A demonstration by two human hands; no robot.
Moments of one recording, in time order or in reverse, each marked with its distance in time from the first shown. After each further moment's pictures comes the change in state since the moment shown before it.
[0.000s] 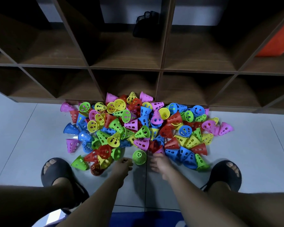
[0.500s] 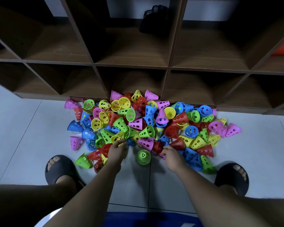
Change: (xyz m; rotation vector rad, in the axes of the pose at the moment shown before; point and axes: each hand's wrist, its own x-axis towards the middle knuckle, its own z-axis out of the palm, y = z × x) left_hand 0.024 0.052 -0.029 -0.212 0.094 0.134; right_hand 0.022 -0.026 -0.040 -1.227 0.081 -0.546
